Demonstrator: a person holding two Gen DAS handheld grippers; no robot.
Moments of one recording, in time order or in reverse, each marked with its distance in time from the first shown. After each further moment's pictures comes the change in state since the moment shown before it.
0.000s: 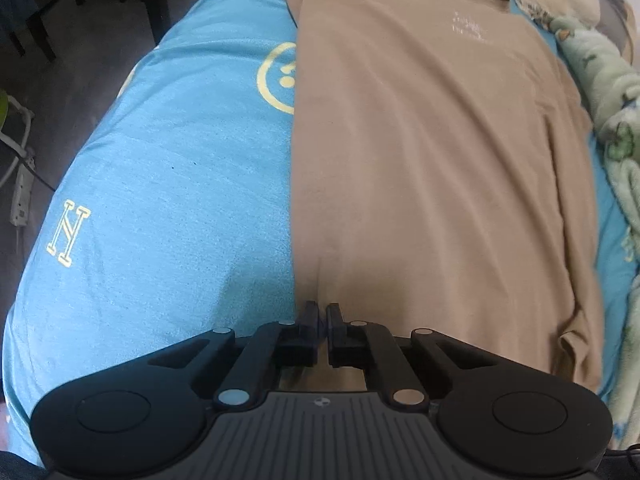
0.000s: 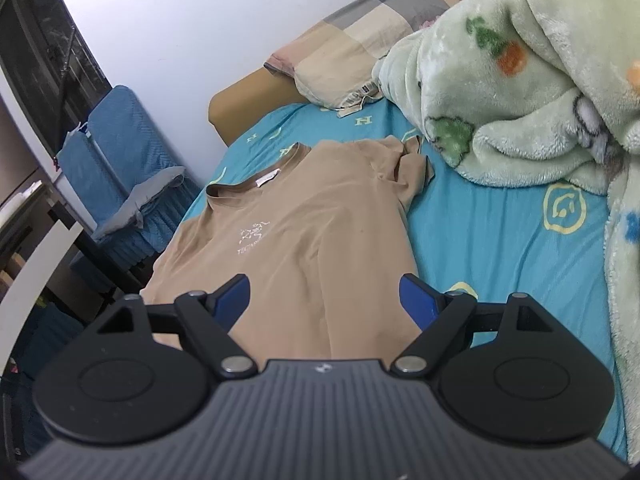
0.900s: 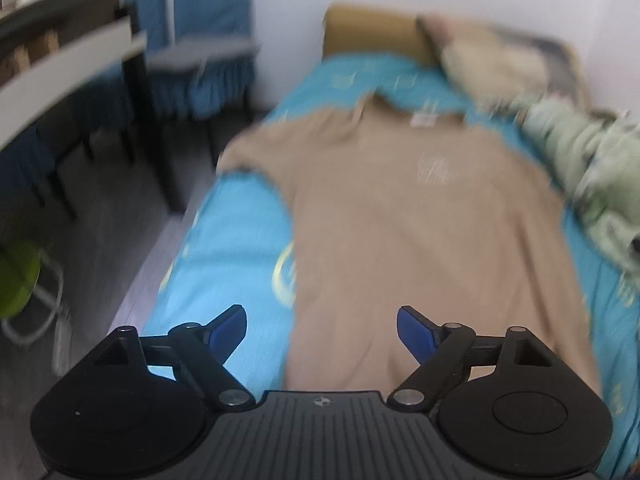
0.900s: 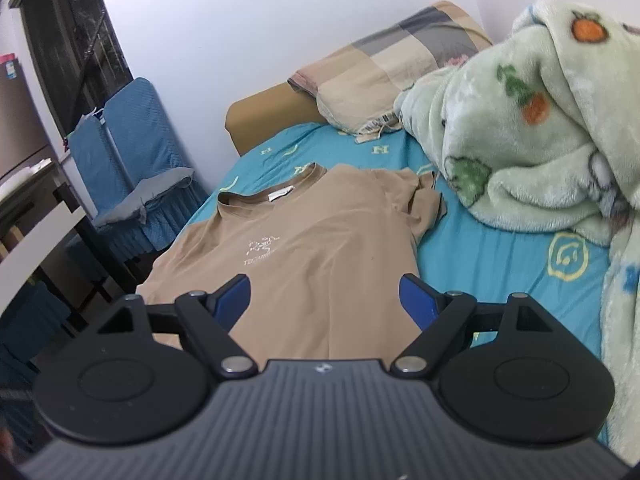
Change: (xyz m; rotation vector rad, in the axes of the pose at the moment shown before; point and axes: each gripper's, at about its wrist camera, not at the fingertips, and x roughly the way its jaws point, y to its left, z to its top) left arm -0.118 -0.050 0.015 0.183 -0.505 0.096; right arm -0.008 0.025 0.000 -0.154 -0.080 0.004
